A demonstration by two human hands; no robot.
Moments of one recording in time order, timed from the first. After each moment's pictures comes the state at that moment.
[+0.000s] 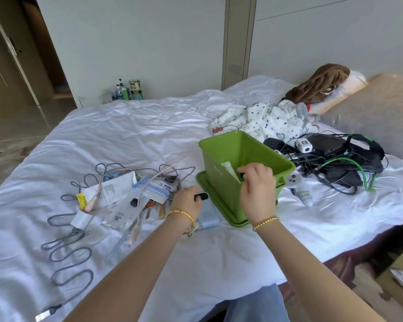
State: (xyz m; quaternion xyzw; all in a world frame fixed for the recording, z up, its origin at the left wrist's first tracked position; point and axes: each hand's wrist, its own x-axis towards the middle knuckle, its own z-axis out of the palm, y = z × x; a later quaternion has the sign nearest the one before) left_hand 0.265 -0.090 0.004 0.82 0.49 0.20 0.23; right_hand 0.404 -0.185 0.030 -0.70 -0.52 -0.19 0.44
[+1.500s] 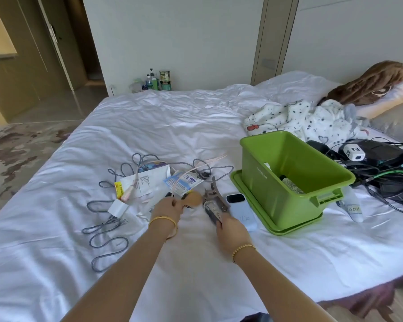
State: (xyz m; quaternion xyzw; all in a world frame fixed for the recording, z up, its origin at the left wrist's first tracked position) left_hand 0.147 -0.029 -0.034 0.66 0.63 0.22 0.33; right_hand 0.297 -0.110 -0.070 -0.81 -0.56 0.13 0.15
